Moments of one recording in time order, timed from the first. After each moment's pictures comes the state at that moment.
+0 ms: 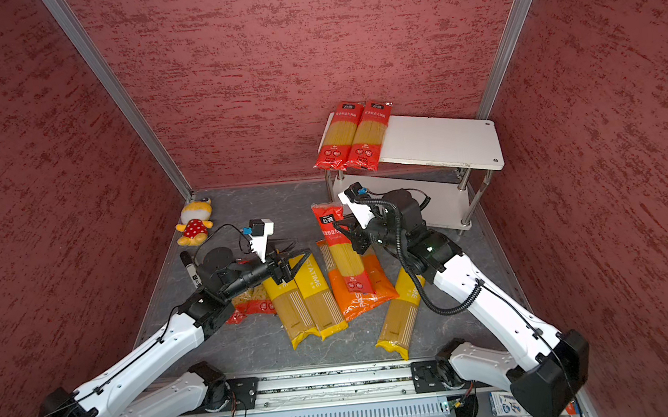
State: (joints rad) left arm -0.57 1.01 0.64 0.31 0.48 -0.38; right arm 0.54 1.15 1.13 -0.28 -0.46 0.01
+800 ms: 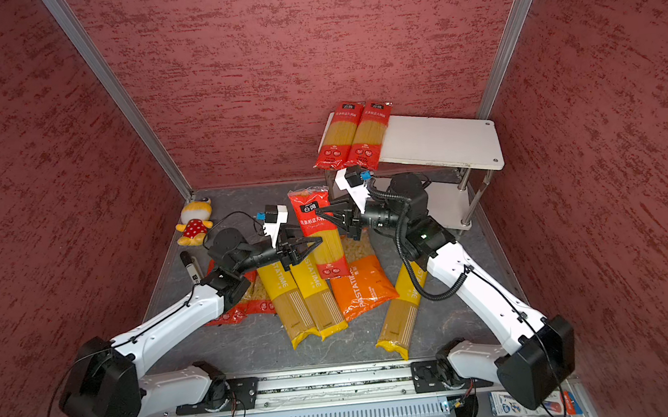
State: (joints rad) left arm -0.54 1.27 0.76 0.65 0.79 -0.36; right arm 0.48 1.24 1.18 0.11 -0.86 0.18
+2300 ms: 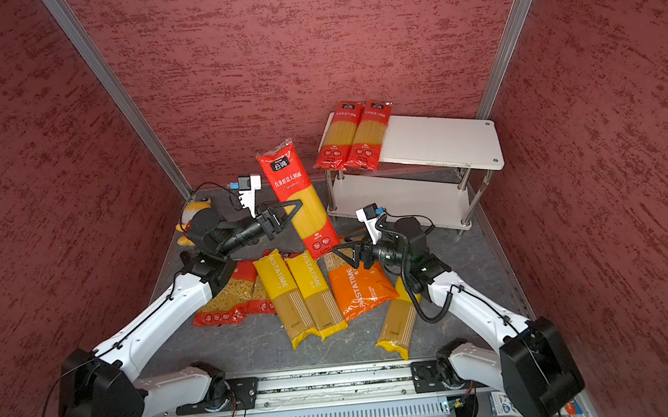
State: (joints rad) left arm -0.43 1.25 0.95 0.49 0.68 -0.69; right arm 0.43 1.16 0.67 0.32 -0.73 0.47
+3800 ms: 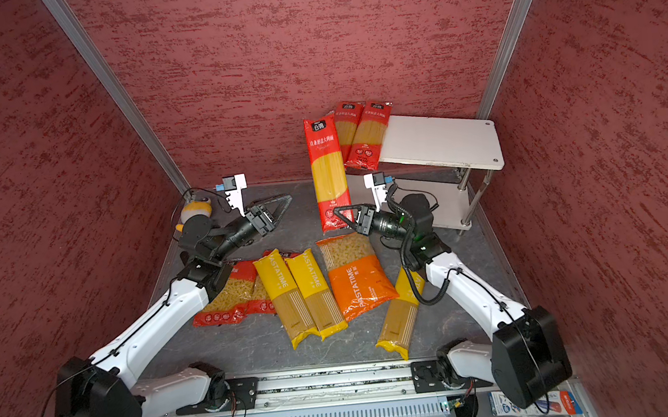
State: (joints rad) left arm -0.39 1.20 0.88 0.58 0.57 -0.84; right arm 0.35 1.24 0.94 0.41 -0.75 0.88
